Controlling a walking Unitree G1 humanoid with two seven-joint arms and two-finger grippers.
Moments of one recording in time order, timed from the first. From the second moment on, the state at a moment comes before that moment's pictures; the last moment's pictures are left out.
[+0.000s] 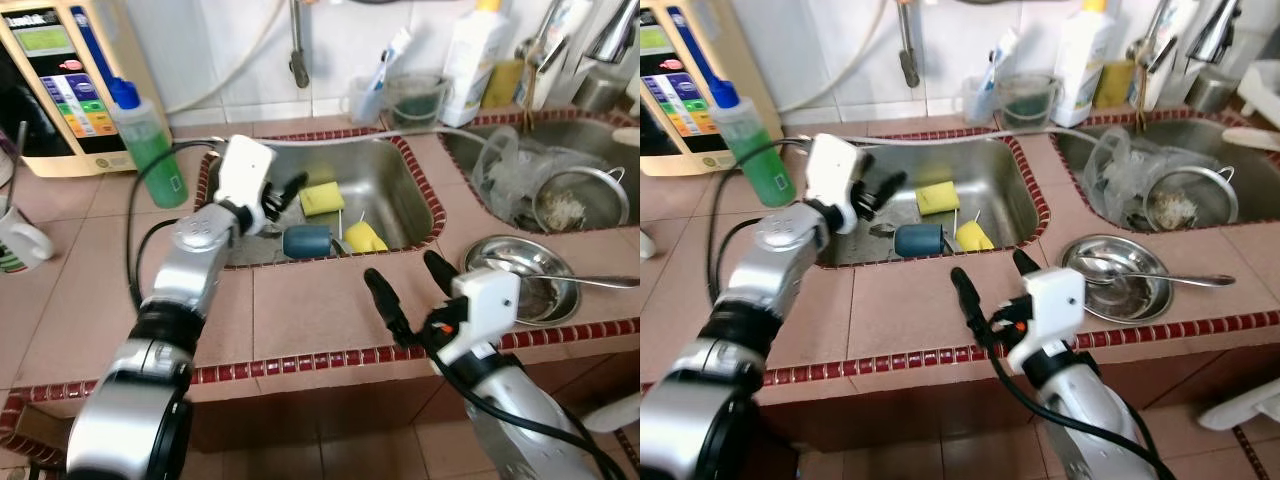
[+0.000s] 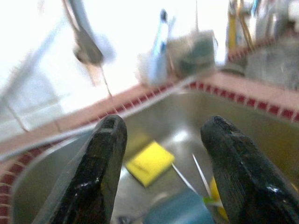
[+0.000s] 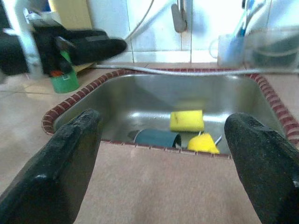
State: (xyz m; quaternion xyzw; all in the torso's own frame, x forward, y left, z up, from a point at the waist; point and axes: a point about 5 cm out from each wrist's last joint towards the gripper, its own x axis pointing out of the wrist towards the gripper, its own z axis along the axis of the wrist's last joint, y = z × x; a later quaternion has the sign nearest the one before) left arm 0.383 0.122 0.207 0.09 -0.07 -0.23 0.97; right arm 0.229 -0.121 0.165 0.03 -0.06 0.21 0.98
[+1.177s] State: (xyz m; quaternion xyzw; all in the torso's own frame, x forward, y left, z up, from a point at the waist) left arm 0.328 0.104 0.191 -0.02 -0.09 -0.26 0.96; right arm 0.262 -0.137 0.157 0.00 -0.10 0.13 0.99
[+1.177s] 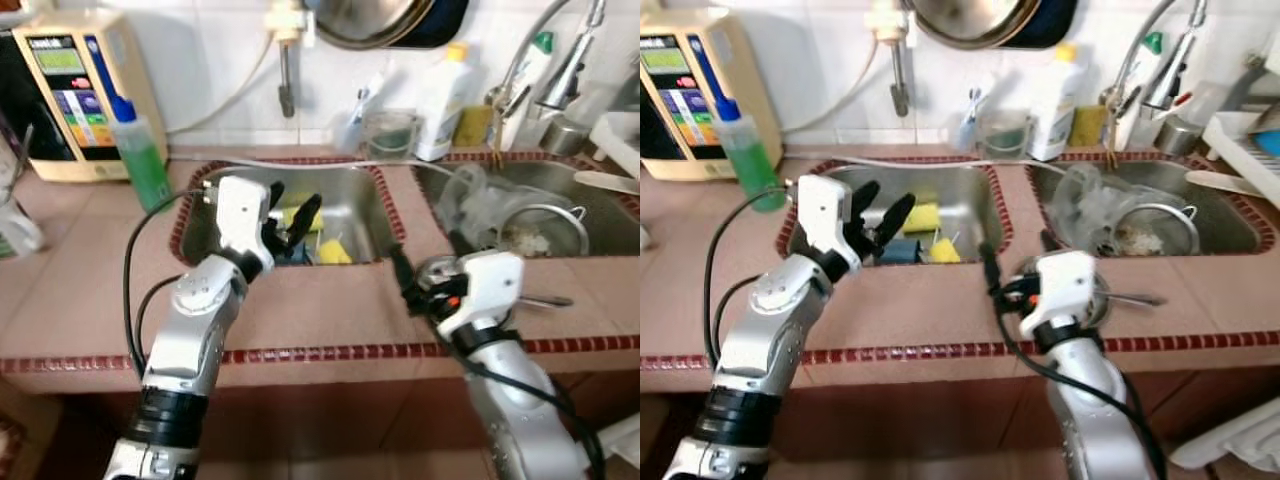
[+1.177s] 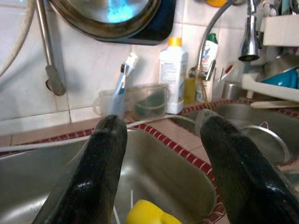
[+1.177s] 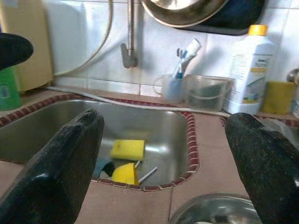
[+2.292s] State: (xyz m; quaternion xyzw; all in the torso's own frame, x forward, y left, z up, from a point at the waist) left arm 0.325 0.113 0.184 -0.02 -0.08 -0.25 0.96; right arm 0.266 -0.122 0.153 0.00 -0.10 0.18 0.98
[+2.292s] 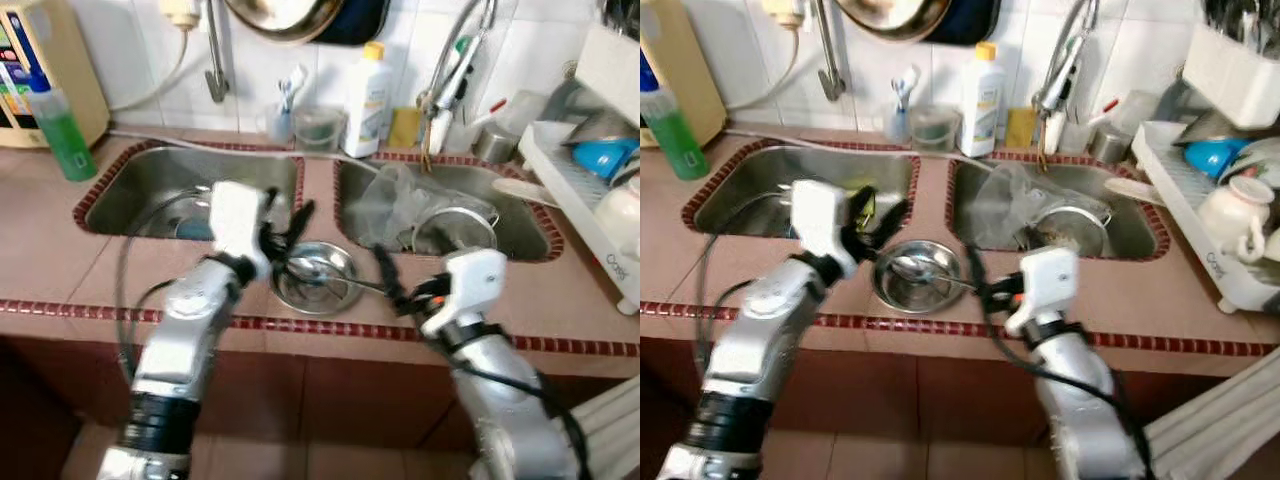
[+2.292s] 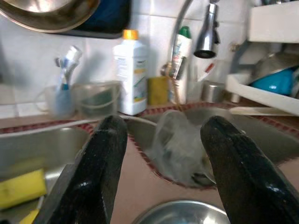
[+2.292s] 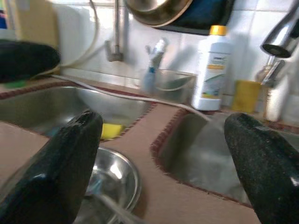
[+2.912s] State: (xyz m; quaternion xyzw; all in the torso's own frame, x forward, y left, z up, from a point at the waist) left arm 0.306 0.097 0.162 0.05 -0.04 -0.33 0.94; right arm 0.257 -0.129 0.118 0.07 -0.03 0.19 0.98
